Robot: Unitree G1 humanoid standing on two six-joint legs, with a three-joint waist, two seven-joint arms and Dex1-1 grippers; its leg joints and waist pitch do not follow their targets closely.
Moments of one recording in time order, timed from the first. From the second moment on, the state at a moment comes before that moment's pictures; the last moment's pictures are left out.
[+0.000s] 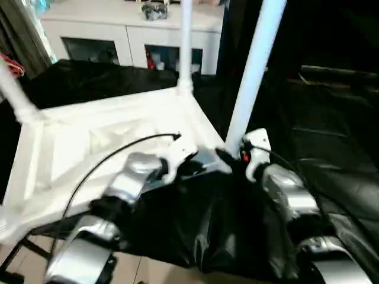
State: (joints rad) left arm -0.70 0.13 -0.24 0.73 0.09 0.17 -0.79; right arm -0.60 -0.09 -0.06 0.81 0.08 0.03 0.43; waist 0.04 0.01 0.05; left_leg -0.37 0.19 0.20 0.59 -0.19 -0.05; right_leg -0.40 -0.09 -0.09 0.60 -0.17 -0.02
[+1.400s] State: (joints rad) left arm -0.56 0.35 -0.29 0.51 -0.01 0.15 -1.28; right arm -0.48 -0.34 0.13 0.57 0.13 0.09 1.27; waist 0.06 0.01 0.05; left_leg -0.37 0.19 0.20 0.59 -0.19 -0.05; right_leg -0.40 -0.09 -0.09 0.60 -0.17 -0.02
